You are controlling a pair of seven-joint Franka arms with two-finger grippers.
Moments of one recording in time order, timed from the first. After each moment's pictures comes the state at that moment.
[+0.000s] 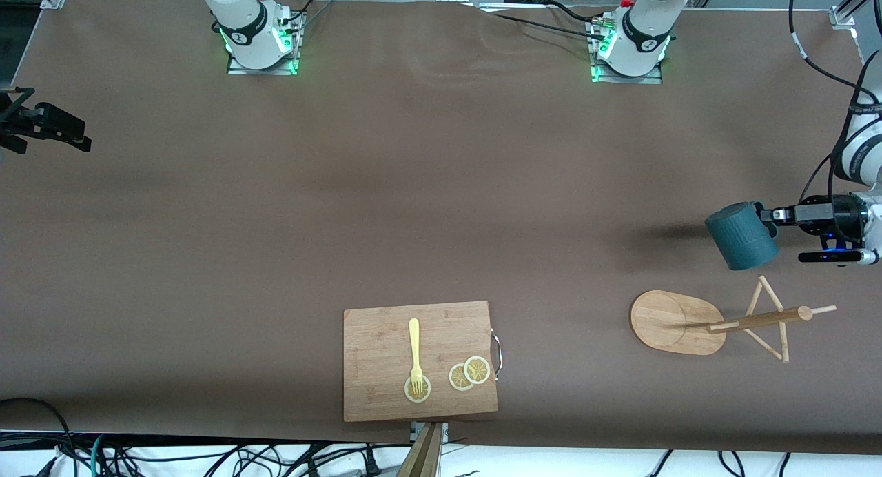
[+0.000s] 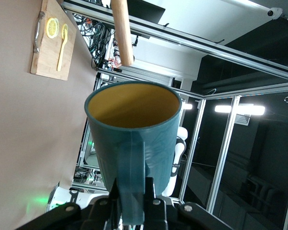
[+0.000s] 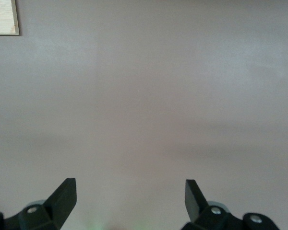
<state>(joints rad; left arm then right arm) 0.75 0.74 -0.23 -1.60 -1.23 1.21 0.52 -0.14 0.06 0.08 -1.52 -0.05 1.52 -0.13</state>
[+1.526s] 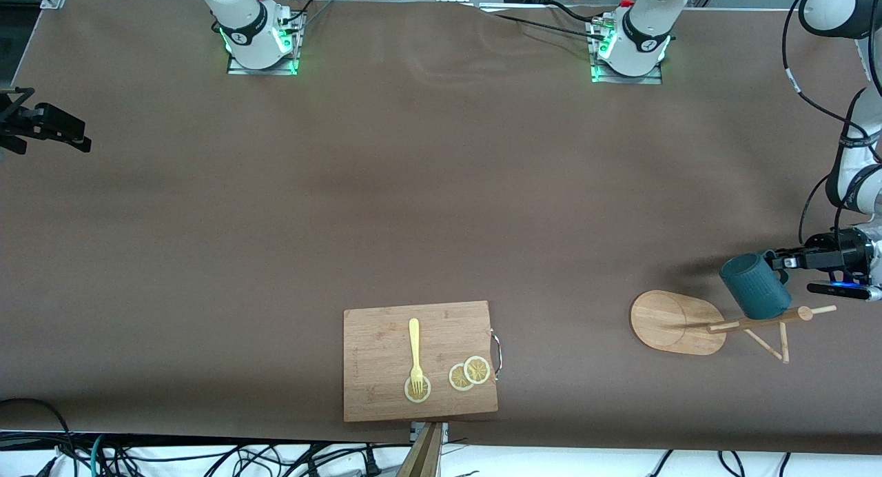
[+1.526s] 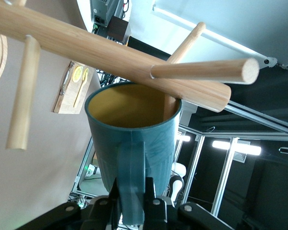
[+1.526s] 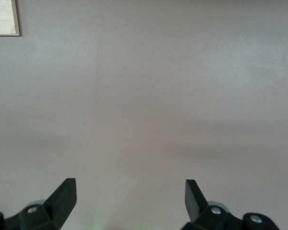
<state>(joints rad) 0.73 0.96 -0.20 -1.34 -1.28 1.30 0.35 -0.14 0.06 0.08 -1.52 -0.05 1.52 -0.13</state>
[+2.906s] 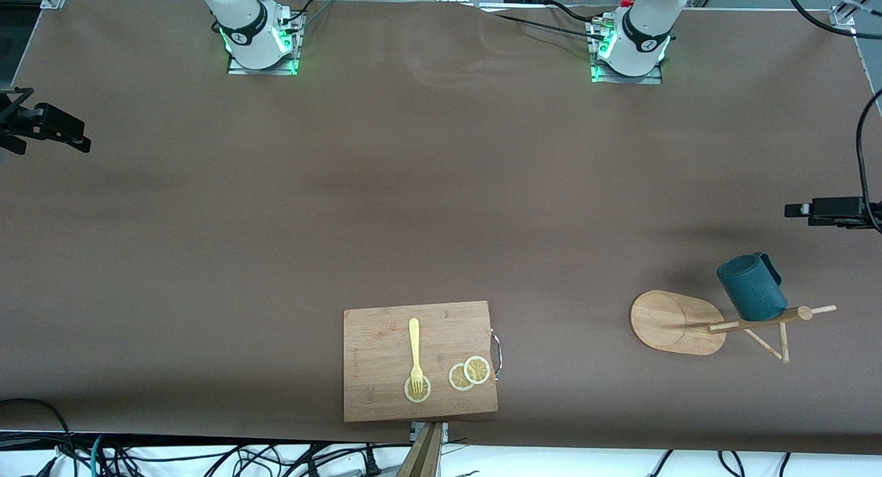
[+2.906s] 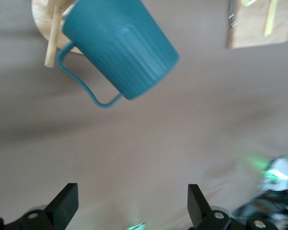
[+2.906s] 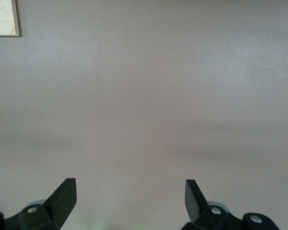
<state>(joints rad) 0.43 0.54 -0.22 -1.13 -0.21 1.27 0.27 -0.14 0.06 0.08 -1.52 -0.05 1.52 -0.13</state>
